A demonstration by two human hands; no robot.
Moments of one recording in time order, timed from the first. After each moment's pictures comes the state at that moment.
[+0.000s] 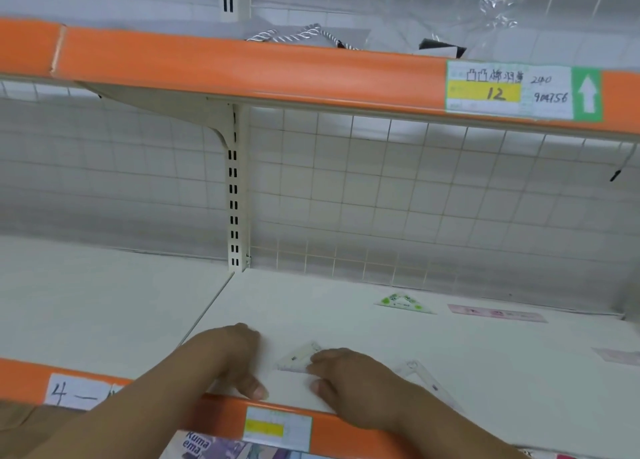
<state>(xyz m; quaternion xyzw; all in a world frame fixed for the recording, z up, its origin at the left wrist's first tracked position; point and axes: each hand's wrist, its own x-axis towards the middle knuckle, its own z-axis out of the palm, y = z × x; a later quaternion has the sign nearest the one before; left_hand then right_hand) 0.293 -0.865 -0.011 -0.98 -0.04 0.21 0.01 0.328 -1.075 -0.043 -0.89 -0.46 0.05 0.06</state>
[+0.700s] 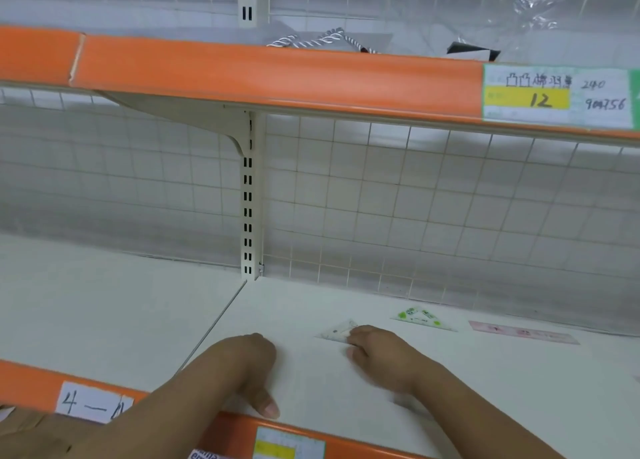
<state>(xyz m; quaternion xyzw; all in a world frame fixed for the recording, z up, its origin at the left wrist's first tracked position) 0.298 -0.871 -0.007 -0.97 -0.04 0.22 0.03 0.408 -1.077 -0.052 -0.93 -0.36 0.05 0.09</state>
